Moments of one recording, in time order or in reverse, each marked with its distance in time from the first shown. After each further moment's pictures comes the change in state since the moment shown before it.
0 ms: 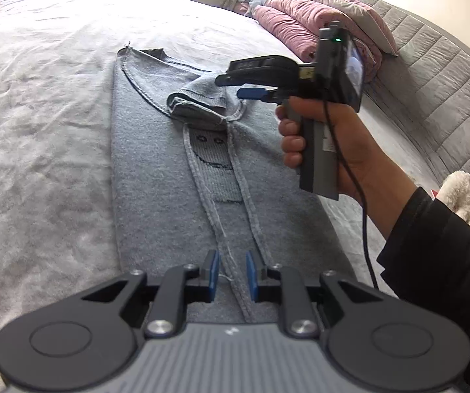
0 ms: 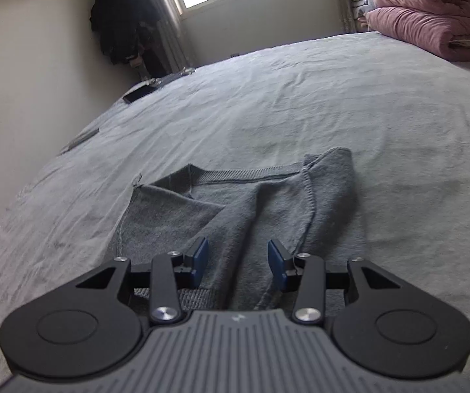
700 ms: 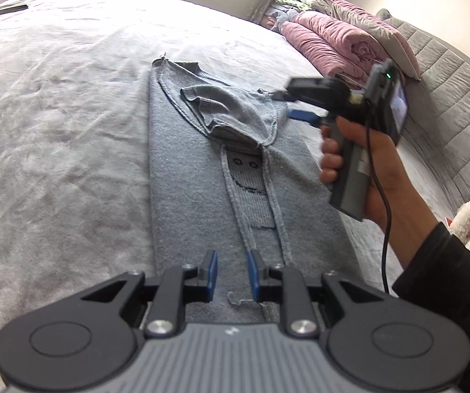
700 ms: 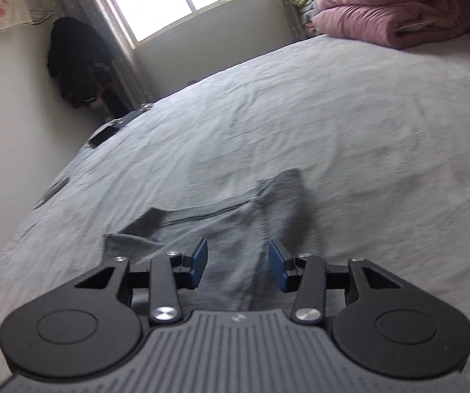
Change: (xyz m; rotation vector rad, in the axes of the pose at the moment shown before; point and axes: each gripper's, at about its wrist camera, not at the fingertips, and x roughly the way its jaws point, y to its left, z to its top) left arm -0.011 0.019 0.010 -0.070 -0.047 0.050; right arm -0.021 -0.042 0.016 0.188 -0.112 -0.098
